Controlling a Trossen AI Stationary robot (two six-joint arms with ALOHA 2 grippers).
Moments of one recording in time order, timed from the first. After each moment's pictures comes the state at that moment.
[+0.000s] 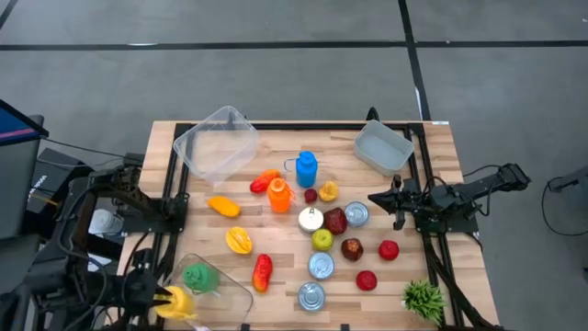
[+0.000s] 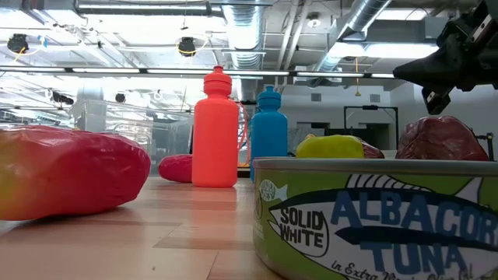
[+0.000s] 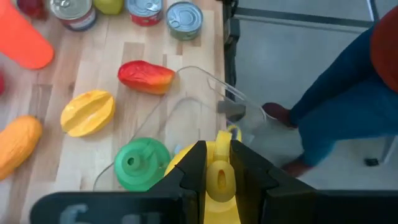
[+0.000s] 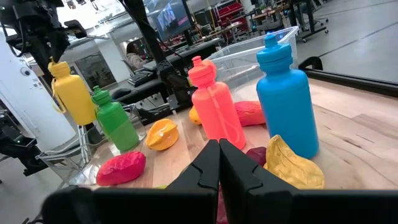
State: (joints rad) left arm -1.40 1.59 1.88 -1.57 -0.65 -1.34; right arm 0.36 0.11 0.01 0.07 0.53 0.39
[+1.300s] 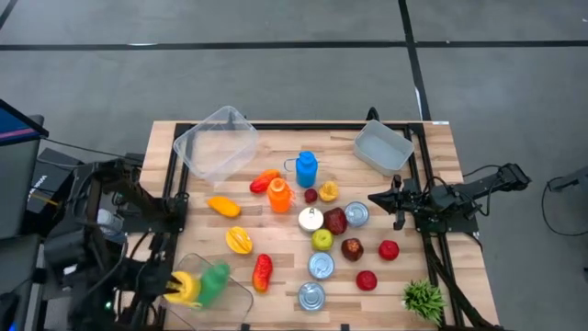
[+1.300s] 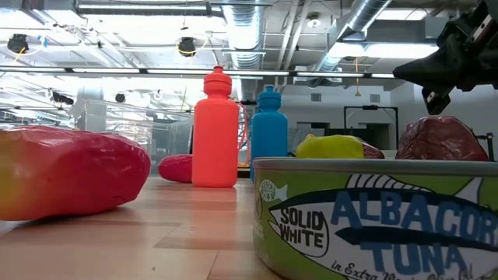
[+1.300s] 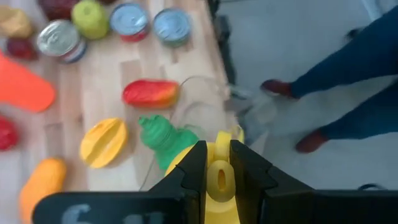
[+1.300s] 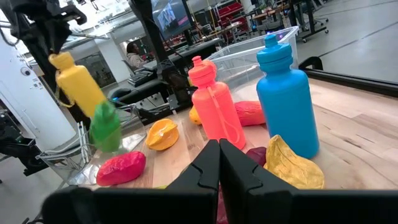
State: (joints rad) left arm -1.24 1.51 1.88 -1.50 -0.51 -0.91; right arm 0.36 0.11 0.01 0.07 0.53 0.39
